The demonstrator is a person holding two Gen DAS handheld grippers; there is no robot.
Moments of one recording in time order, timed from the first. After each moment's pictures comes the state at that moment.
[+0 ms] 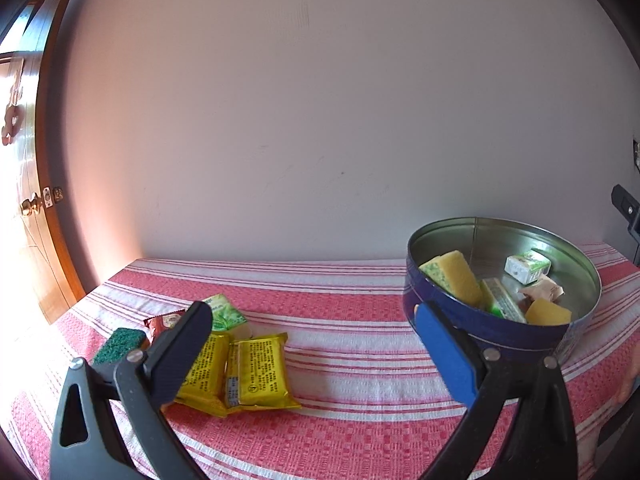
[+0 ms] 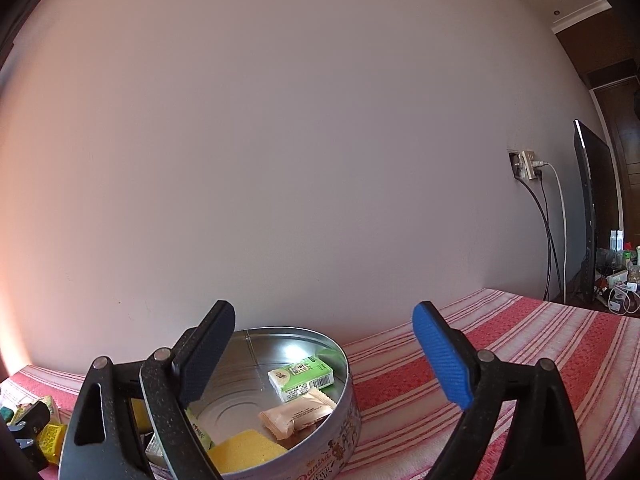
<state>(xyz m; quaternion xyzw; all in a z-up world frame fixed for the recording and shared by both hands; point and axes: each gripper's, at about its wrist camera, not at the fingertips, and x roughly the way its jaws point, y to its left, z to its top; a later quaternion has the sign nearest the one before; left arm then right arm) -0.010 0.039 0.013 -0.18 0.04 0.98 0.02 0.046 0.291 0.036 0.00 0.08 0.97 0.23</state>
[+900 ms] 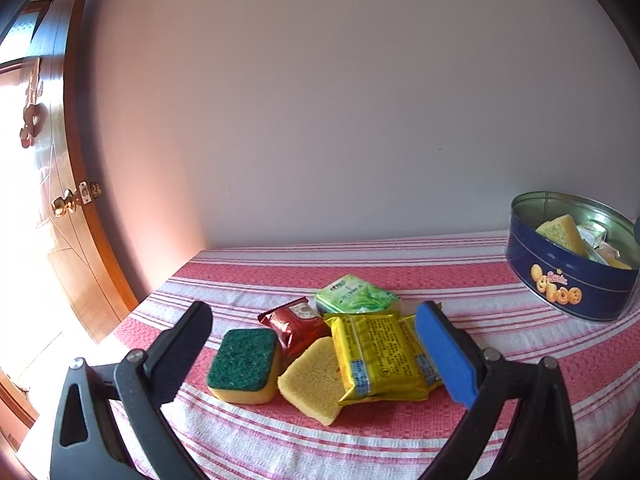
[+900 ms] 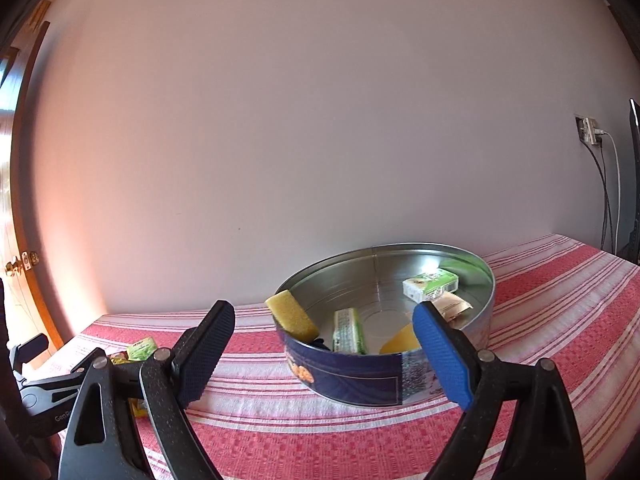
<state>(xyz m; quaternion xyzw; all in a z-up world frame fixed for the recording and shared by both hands) -0.024 -0.080 0.011 -0.20 0.08 0.98 -0.03 0.043 0.153 0.022 -0.11 0.09 0.99 0.09</state>
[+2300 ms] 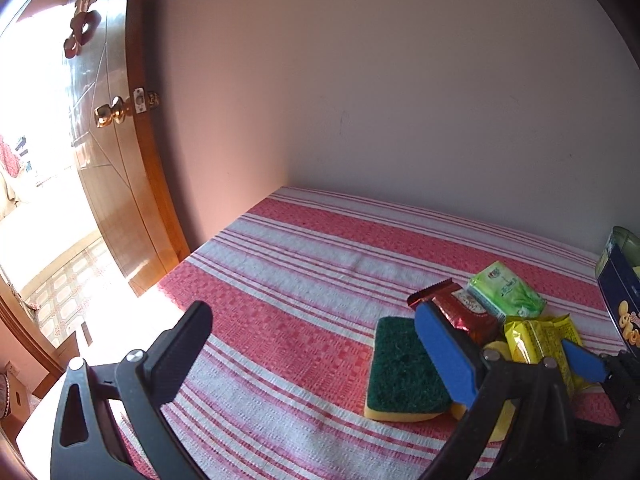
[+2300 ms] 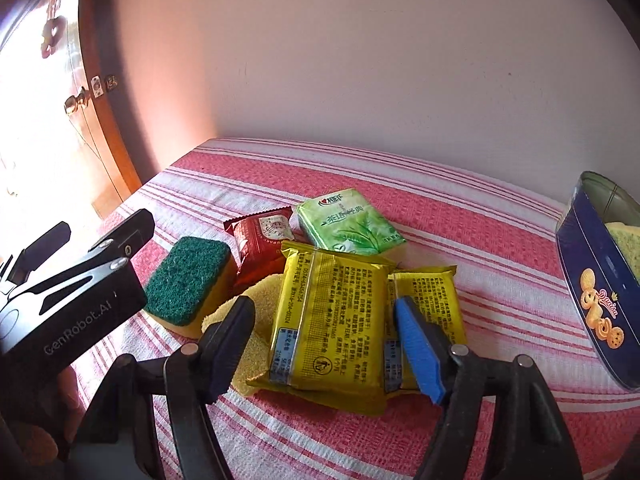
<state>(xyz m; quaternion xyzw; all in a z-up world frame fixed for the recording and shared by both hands) -0.074 -0.203 -0.006 -0.29 -0.02 0.95 -0.12 -0.090 -0.048 -0.026 -0.37 -0.02 0.92 -0.11</state>
